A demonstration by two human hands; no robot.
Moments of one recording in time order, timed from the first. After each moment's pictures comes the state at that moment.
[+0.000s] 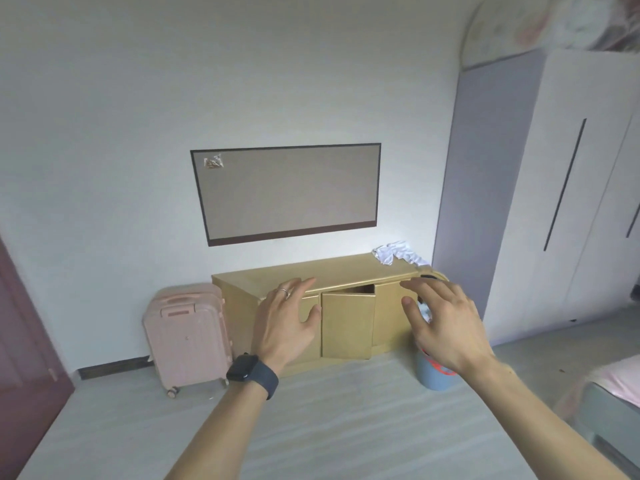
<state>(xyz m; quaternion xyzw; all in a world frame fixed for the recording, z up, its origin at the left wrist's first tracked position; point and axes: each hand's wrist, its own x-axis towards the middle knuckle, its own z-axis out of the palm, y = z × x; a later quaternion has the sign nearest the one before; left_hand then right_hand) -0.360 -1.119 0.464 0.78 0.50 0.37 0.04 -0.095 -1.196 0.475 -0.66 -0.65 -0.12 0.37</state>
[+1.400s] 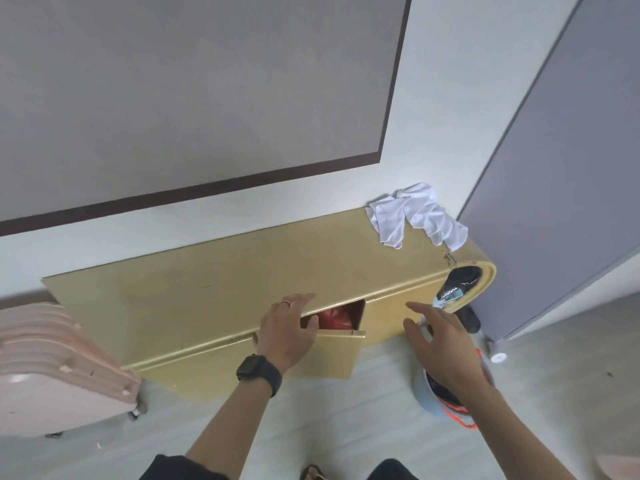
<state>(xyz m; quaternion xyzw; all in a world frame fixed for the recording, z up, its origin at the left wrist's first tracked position) -0.028 -0.269 0.219 0.75 0.59 0.15 0.24 0.229 -0.370 0.264 -0.78 -0.54 0.19 0.26</state>
